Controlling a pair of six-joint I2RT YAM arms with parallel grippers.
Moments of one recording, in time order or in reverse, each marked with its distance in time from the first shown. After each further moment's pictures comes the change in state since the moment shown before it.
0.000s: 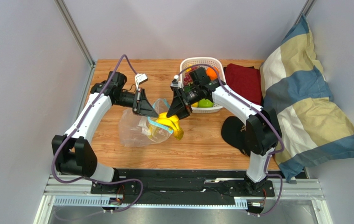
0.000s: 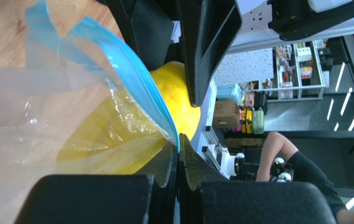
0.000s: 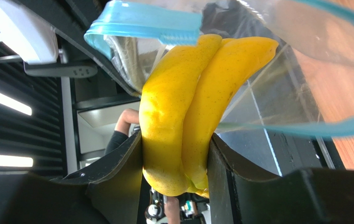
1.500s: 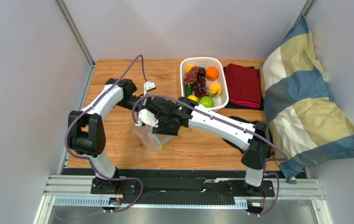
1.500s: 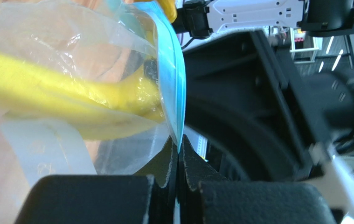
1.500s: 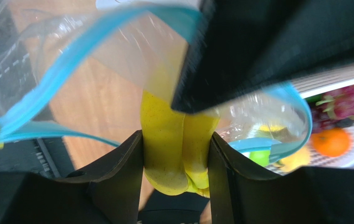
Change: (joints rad) left arm -0.049 0.276 0.075 -0.369 0.022 0.528; right arm 0.528 -0.020 0.306 -0.540 1.416 -1.151
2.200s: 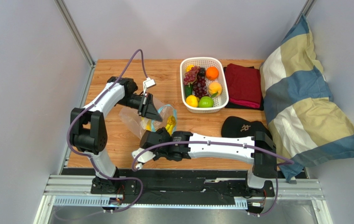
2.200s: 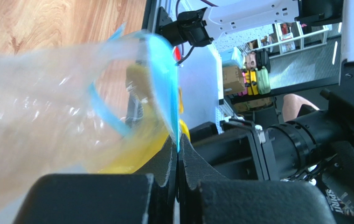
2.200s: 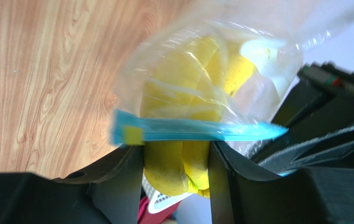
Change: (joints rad) left arm -0.002 0.037 0.041 -0.028 0.079 0.188; right arm 0.256 -0.105 -0.341 0.369 0.317 -0.458
